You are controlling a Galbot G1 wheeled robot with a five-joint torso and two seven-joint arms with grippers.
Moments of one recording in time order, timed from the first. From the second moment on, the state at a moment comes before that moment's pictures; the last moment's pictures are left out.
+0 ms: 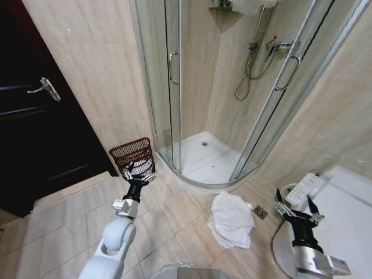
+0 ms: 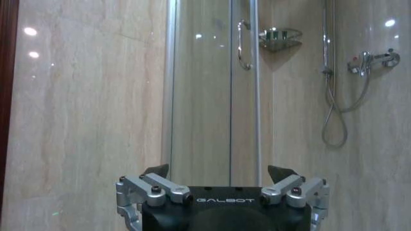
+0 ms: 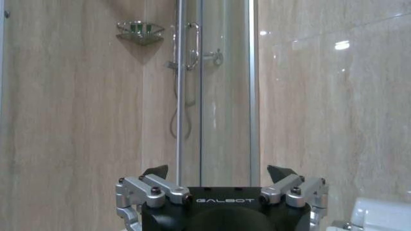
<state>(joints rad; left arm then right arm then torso) 1.46 -1.32 -0.51 -2.09 -0.21 -0.09 -0.05 -1.85 1.54 0.94 2.25 0.32 0.21 -0.01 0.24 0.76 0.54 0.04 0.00</state>
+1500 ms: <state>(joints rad) 1.43 -1.31 -0.47 -2.17 -0.21 0.01 -0.08 -1.82 1.56 0.93 2.36 0.29 0.10 -0.11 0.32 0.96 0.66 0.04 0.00</state>
